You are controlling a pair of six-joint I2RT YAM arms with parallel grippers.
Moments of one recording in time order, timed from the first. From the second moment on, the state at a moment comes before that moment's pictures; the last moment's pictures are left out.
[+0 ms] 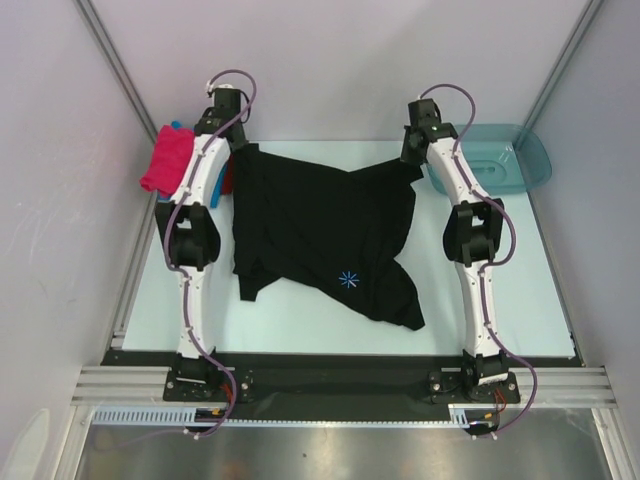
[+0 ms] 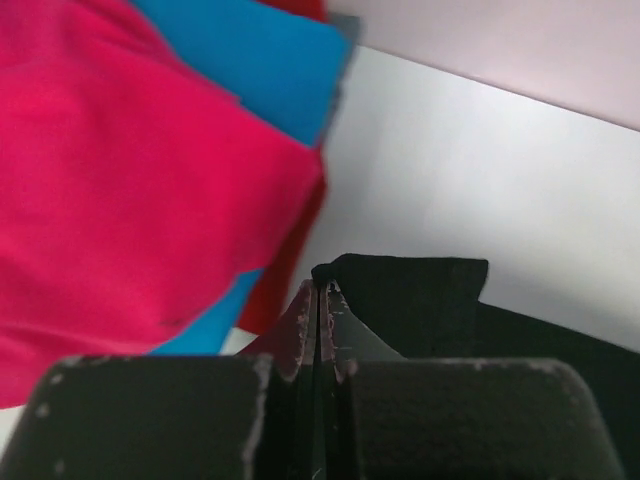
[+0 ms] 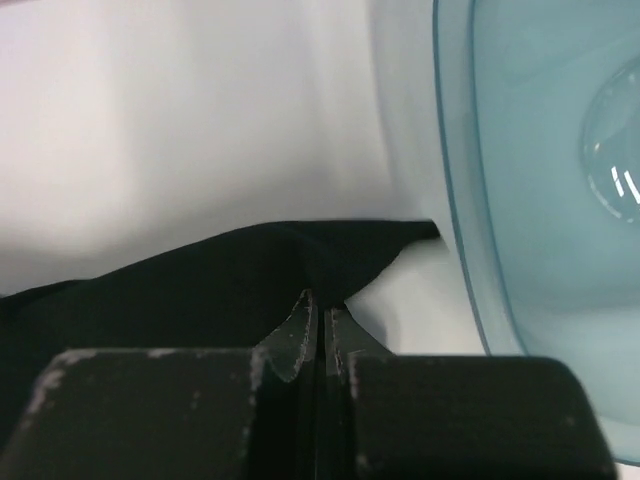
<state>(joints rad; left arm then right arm) -0.11 2.35 2.37 -0.71 -0.33 -0.24 0.19 2.49 2.48 -0.82 0.14 0.31</state>
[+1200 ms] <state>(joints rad) -0.26 1.45 1.49 -1.06 0.01 -0.41 0.29 1.55 1.41 -1.14 0.08 0.51</state>
